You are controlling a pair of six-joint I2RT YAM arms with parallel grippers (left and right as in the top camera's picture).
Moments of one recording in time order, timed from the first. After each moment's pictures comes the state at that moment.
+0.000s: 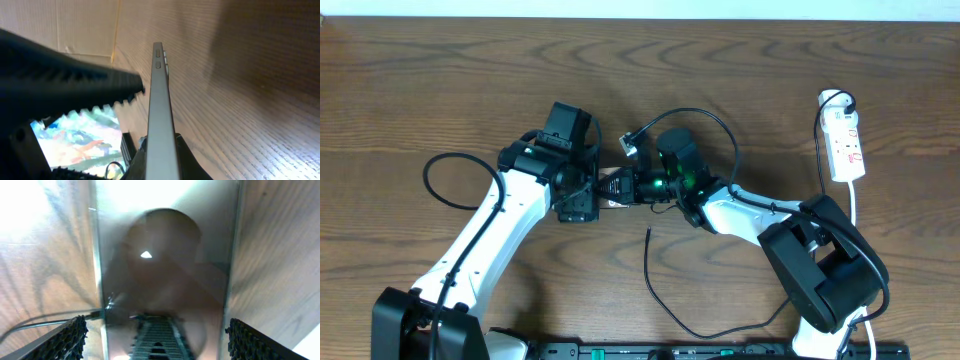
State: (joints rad) left arm -0.33 1.51 1.11 -0.87 0.15 -1.90; right arm 0.63 1.92 0.94 0.45 -0.81 0.90
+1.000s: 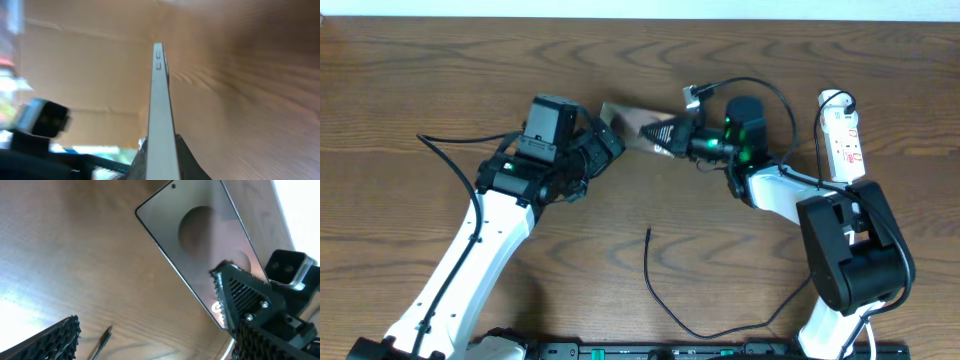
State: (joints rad) left arm -0.31 1.37 1.11 -0.66 0.26 -1.03; right arm 0.33 1.92 0.93 0.74 -0.91 1.12
